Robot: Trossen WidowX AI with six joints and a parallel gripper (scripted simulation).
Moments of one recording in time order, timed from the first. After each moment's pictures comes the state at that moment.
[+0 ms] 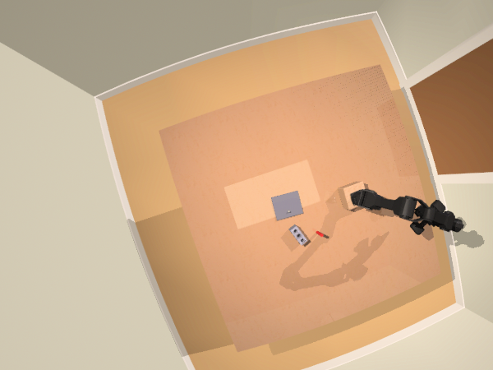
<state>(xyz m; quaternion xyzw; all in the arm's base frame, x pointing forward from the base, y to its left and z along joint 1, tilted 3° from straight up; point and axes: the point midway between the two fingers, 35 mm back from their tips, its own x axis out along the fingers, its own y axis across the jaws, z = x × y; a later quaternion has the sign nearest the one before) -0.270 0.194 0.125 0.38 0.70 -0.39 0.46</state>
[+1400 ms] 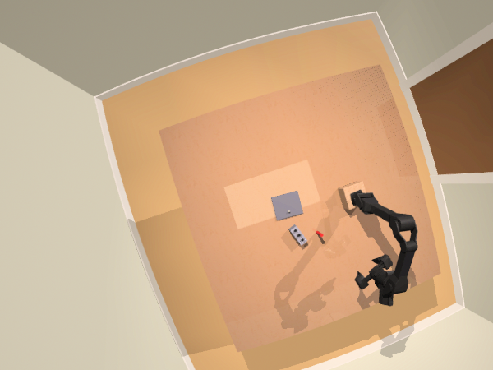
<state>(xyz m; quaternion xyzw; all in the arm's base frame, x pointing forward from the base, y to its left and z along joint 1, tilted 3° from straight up) 0.098 0.309 0.136 -0.55 0.41 0.57 0.46</state>
